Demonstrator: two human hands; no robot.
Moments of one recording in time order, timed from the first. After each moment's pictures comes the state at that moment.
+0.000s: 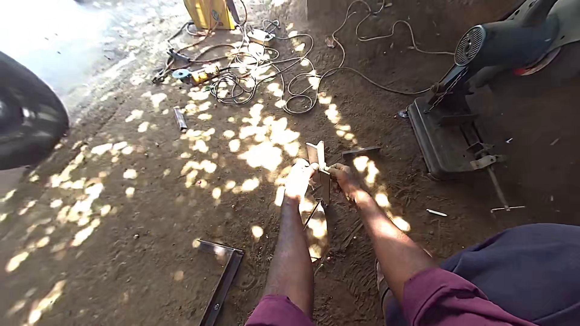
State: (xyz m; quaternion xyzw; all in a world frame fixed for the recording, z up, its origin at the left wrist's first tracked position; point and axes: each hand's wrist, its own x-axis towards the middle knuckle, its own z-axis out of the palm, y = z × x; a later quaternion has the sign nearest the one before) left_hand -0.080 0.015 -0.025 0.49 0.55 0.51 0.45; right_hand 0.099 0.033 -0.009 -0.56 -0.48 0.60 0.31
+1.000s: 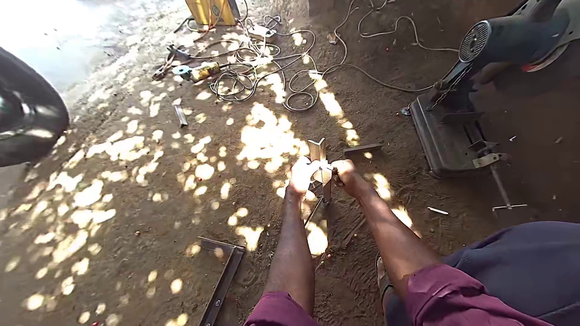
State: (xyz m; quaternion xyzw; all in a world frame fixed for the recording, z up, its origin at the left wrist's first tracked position) left_hand -0.074 0.007 -0.015 0.46 0.56 0.51 0.46; right_hand 0.096 0.038 0.007 -0.59 -0.45 0.61 0.29
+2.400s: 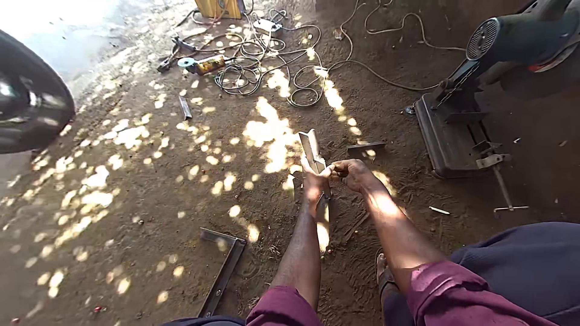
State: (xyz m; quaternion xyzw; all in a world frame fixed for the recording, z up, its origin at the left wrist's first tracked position) left_hand -0.034 -0.006 -0.040 0.39 0.67 0.51 0.37; right_hand 0.107 0.037 0.007 -0.53 -0.24 0.73 0.36
